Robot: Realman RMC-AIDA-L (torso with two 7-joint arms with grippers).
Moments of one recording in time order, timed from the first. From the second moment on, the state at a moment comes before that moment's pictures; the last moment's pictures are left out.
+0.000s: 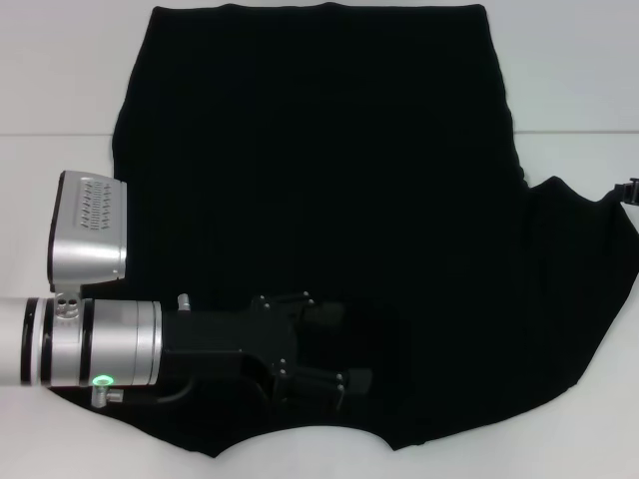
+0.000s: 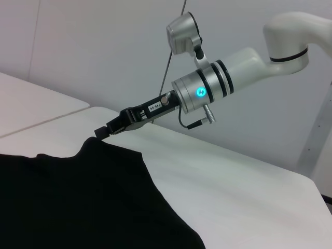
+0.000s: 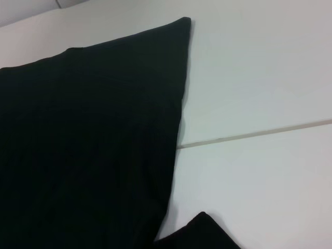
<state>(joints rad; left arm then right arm) -0.58 -2.16 0.76 0.61 2.04 1.58 -1.33 0.72 1.97 -0.53 -0.50 -2.35 -0.78 2.11</state>
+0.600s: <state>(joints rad) -0.58 -2.16 0.76 0.62 2.04 1.58 -1.33 0.77 2.00 -0.53 -0.49 -2.30 -0.89 2.06</state>
